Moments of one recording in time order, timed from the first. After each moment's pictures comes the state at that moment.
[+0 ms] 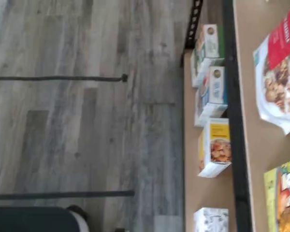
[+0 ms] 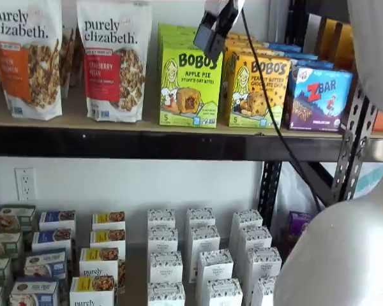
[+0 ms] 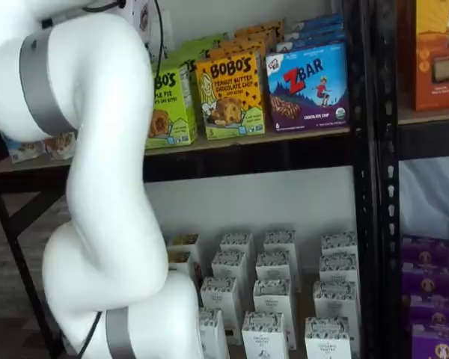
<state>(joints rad) 0.20 -0.31 -1.53 0.40 1.75 -1.28</state>
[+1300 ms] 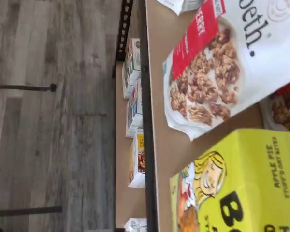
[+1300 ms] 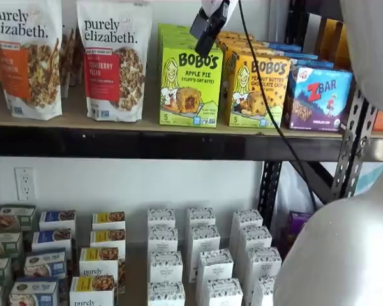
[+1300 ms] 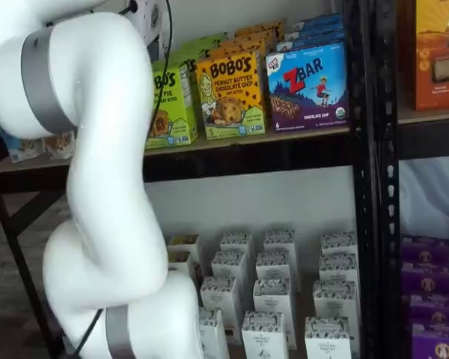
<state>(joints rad) 0.18 -0.28 -1.49 0.39 1.50 -1.32</state>
